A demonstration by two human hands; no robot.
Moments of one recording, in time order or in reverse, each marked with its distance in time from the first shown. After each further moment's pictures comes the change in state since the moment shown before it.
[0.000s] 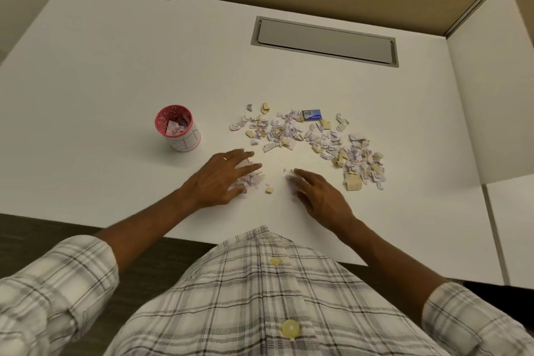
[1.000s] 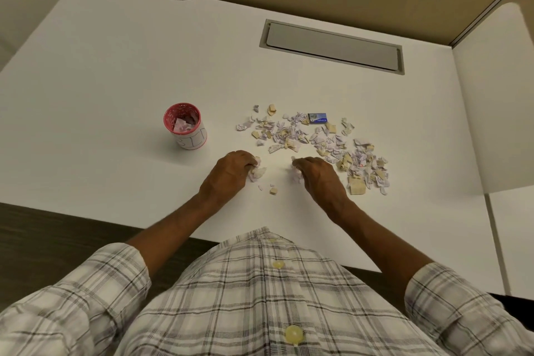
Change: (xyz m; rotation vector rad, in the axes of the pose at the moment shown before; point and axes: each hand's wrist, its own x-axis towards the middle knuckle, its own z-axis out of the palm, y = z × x) left_hand 0.014 0.031 -0.010 -0.472 0.334 -0.380; right_hand 0.053 -0.016 -0.023 0.042 0.101 0.058
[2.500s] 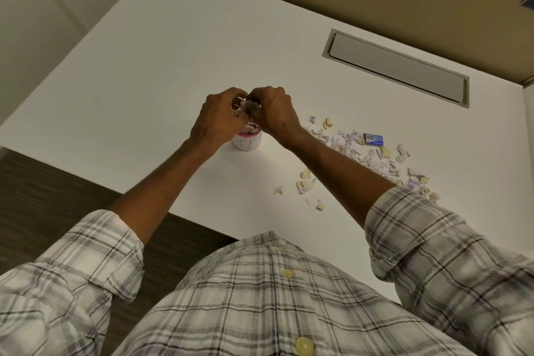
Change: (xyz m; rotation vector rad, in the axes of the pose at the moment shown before) left_hand 0.043 -0.061 -0.163 -0.043 0.197 -0.455; right_hand 0.207 -0.215 -0.008 0.198 -0.052 0.004
